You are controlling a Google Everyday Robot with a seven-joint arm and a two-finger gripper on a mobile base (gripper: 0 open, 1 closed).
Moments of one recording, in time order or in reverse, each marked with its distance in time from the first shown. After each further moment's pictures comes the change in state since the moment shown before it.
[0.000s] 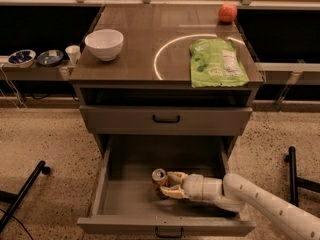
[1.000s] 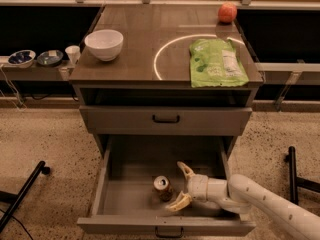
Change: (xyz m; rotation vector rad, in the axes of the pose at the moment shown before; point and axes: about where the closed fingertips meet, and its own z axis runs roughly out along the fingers) arm -0.011 0.005 -0.015 0.029 0.025 -0.032
